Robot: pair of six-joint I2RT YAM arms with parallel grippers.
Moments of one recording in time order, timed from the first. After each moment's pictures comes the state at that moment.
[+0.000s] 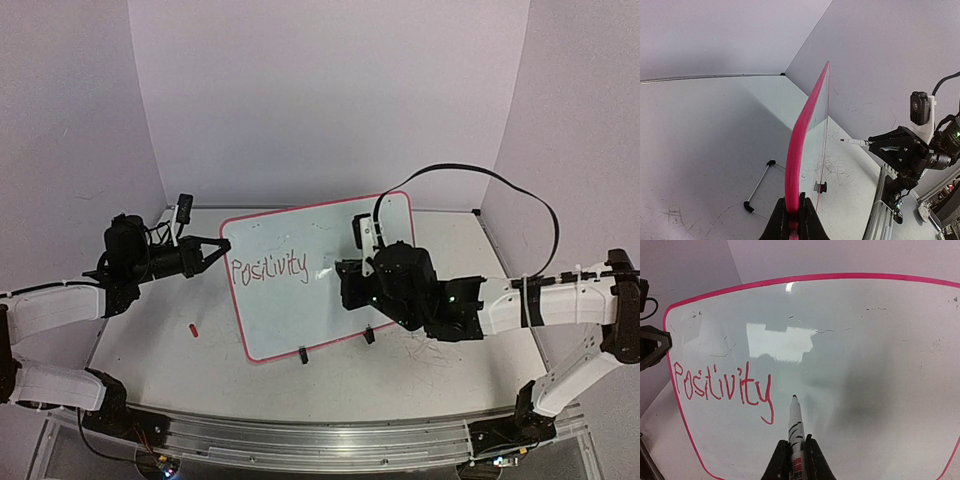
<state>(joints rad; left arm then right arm) -0.36 1.13 0.55 0.45 0.68 -0.44 1.13 1.48 0.95 0.16 0.54 0.40</state>
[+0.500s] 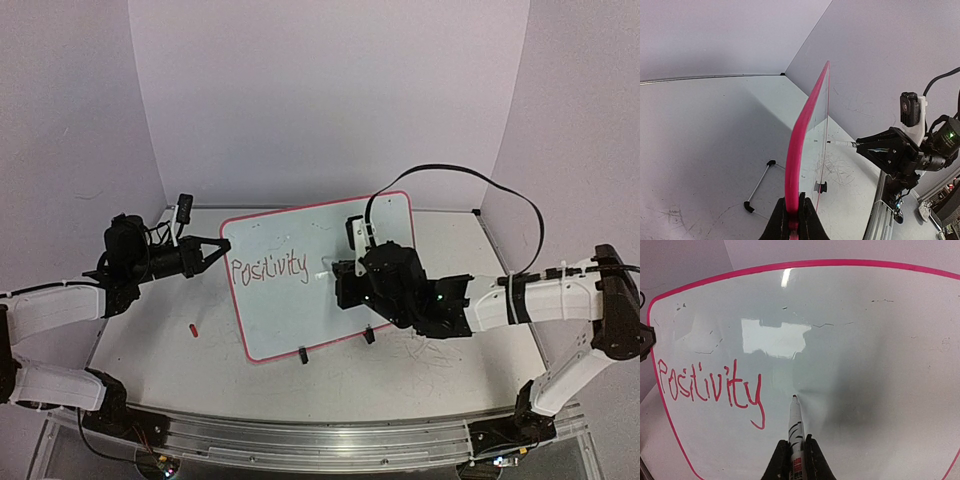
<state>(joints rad) -0.36 1.13 0.55 0.45 0.68 -0.44 1.11 1.55 0.98 0.18 0.53 0.38</state>
